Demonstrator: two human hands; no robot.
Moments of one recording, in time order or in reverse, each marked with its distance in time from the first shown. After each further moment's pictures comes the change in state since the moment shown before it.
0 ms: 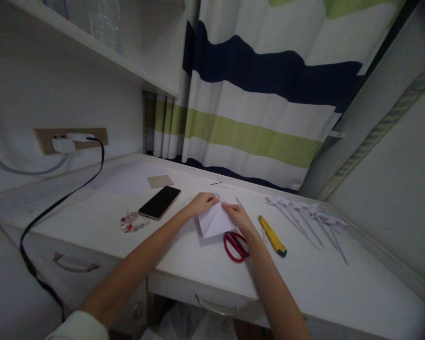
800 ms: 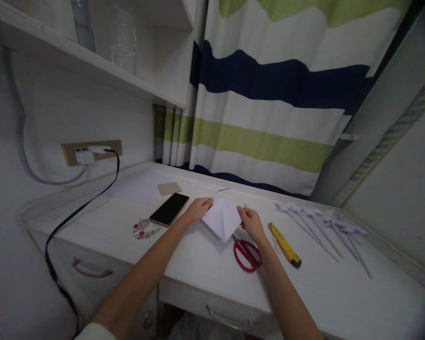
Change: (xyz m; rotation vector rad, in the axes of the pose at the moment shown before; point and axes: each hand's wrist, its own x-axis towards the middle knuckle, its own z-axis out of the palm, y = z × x) left_hand -0.013 -0.026 -0.022 -0.010 0.100 -0.074; right_hand 0.007 0.003 -0.008 -0.190 0.222 -0.124
